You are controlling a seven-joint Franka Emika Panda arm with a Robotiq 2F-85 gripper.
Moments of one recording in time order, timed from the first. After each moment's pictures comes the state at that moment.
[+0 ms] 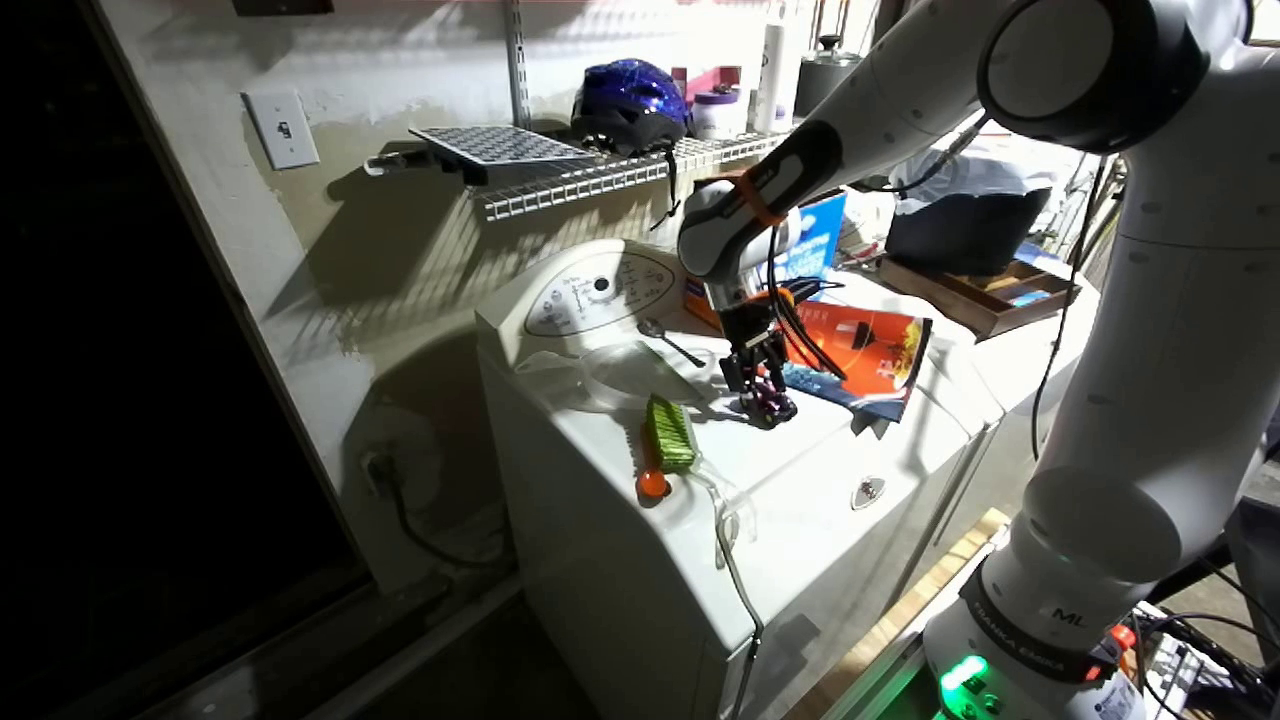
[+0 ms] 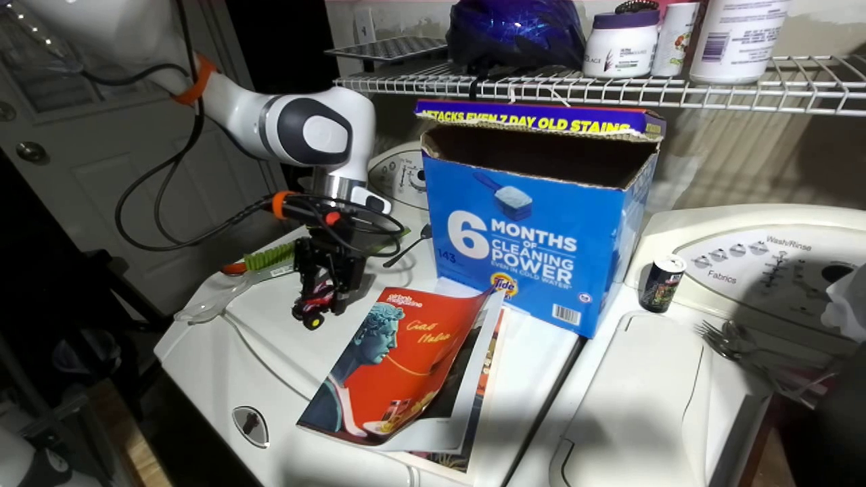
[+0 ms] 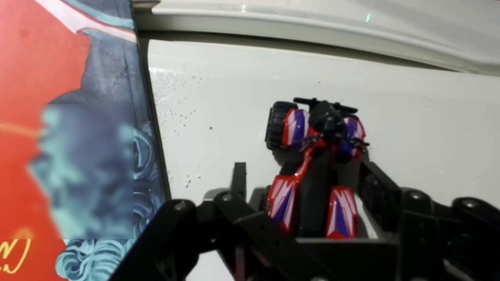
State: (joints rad) arm -0.04 0.23 -0.04 -2.17 -0.12 1.90 -0.13
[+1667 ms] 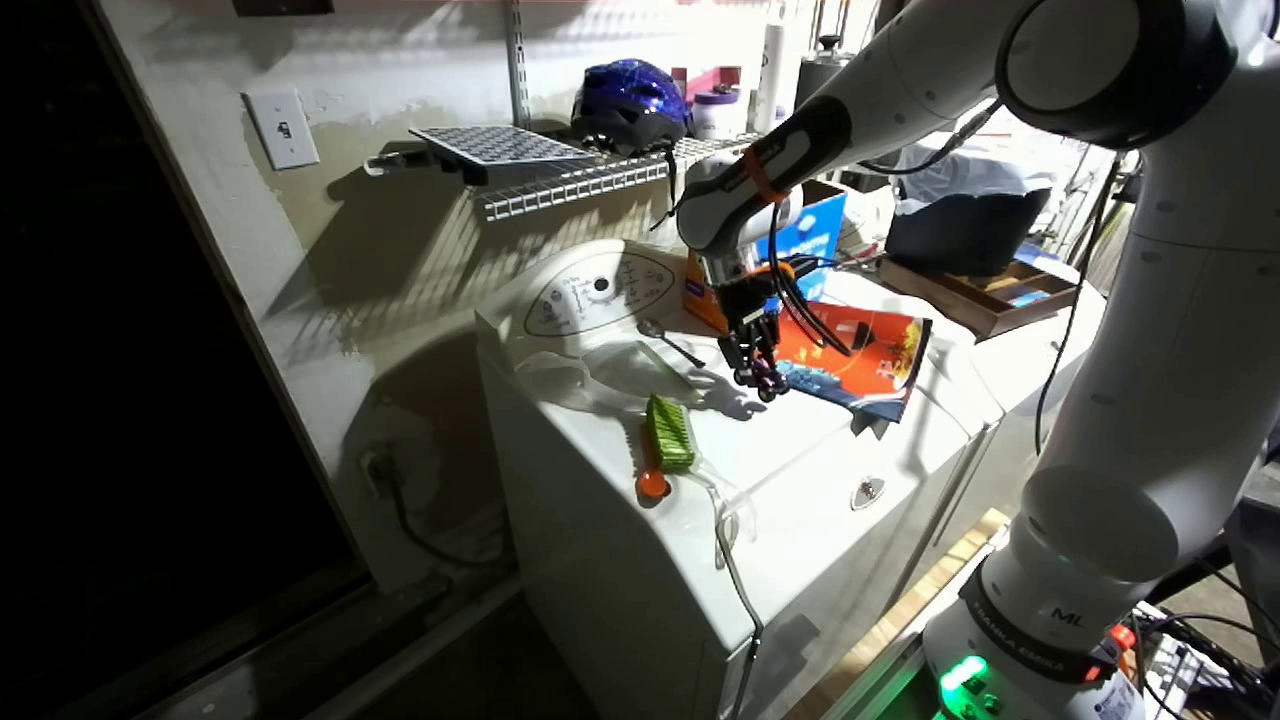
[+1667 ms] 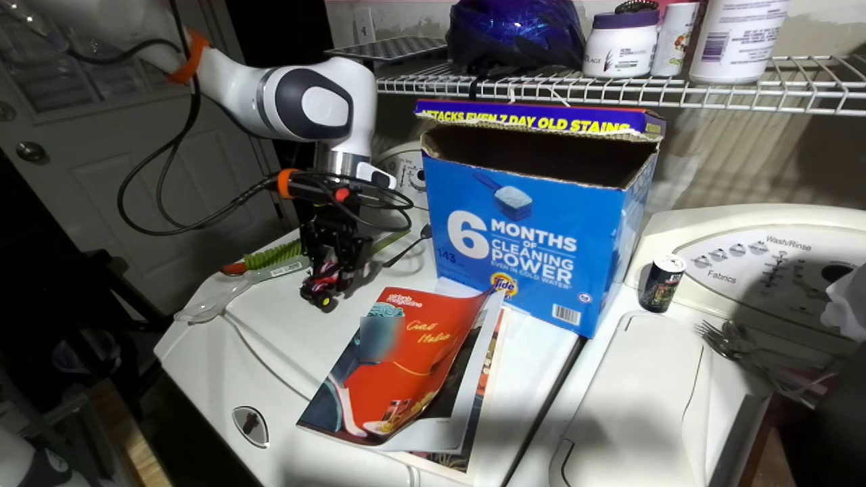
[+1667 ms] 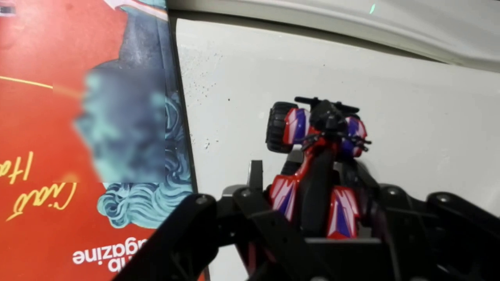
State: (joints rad) arm -0.05 0.20 -0.03 -2.12 -0.12 1.87 -0.20
